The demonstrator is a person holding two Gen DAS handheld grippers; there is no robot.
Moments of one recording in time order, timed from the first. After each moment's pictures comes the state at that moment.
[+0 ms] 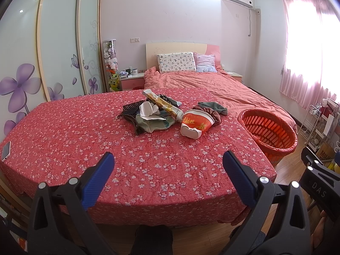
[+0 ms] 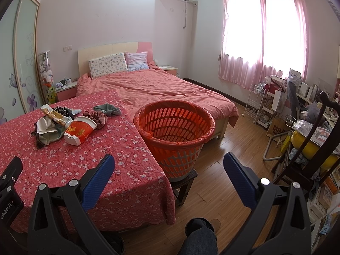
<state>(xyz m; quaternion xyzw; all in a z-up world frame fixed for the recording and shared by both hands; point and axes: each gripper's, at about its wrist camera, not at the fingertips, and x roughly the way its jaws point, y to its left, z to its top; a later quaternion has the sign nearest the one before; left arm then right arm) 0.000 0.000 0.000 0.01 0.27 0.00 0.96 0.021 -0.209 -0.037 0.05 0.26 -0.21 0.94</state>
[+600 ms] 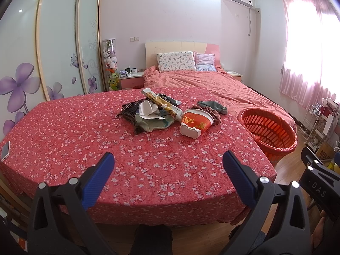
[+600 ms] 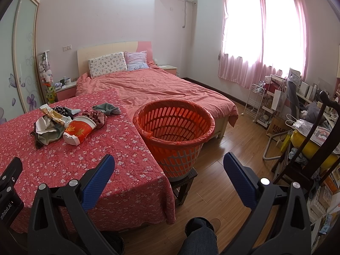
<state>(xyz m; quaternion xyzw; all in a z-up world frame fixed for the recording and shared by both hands) 0.000 0.000 0.000 0.01 0.27 0.00 0.96 0.024 -0.209 -0.038 0.05 0.26 -0.21 0.94</state>
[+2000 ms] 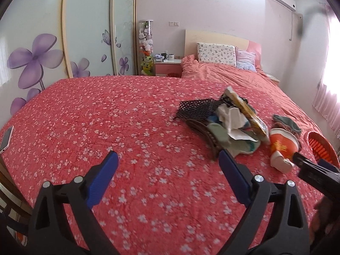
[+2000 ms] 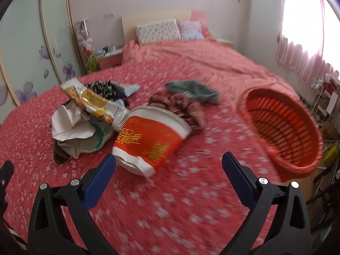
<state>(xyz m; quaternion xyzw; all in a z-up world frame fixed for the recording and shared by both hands) 0.133 0.141 -0.043 -0.05 0.31 0.10 0.94 0.210 -0.117 -0.085 0.06 0.37 -0.04 0.92</state>
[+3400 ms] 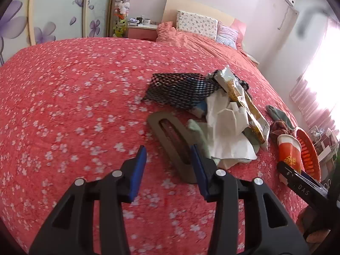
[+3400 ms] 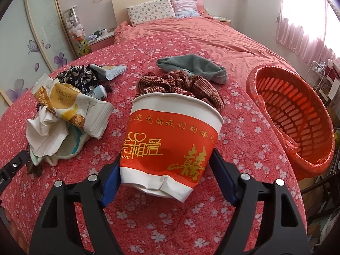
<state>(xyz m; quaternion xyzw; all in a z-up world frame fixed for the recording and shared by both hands) 0.228 0.153 -0.085 -0.12 0.42 -0.01 0.90 0.243 -0.128 -0.107 0.07 0.44 -0.05 0.90</state>
